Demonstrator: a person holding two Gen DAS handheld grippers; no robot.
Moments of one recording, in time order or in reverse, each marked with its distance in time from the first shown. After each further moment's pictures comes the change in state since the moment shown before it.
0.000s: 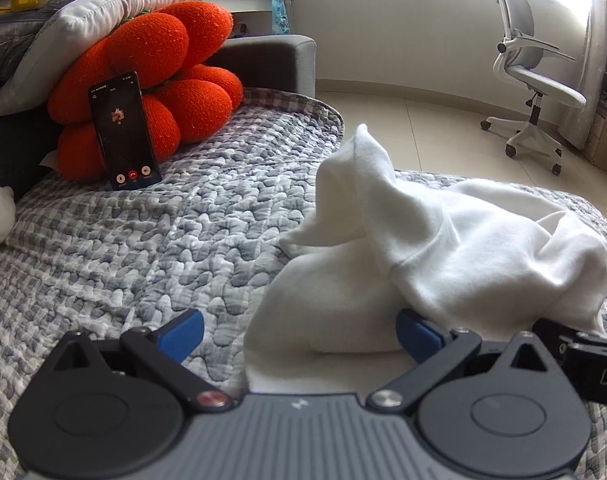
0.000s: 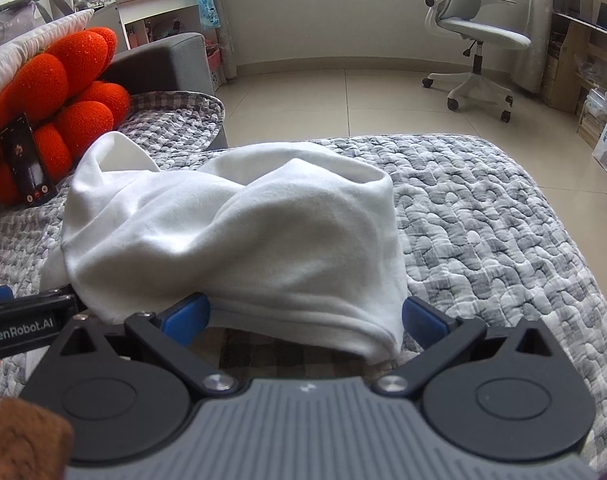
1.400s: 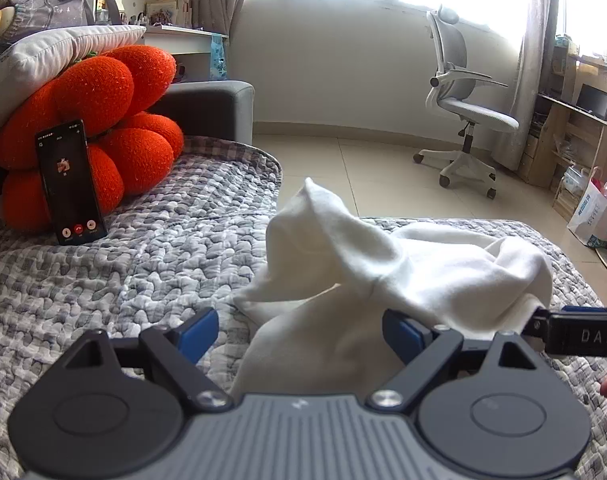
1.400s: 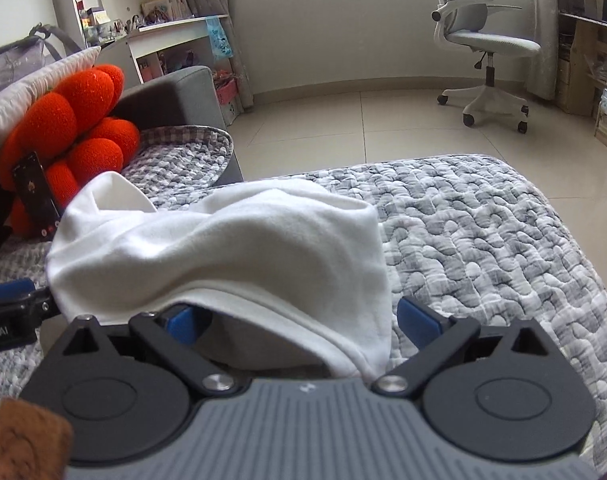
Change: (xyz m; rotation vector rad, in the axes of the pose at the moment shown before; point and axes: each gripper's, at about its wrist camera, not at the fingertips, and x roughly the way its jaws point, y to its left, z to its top) left arm -0.007 0.012 0.012 0.054 -0.143 -0.205; right arm -0.004 -0.024 0.013 0.041 -0.095 0.087
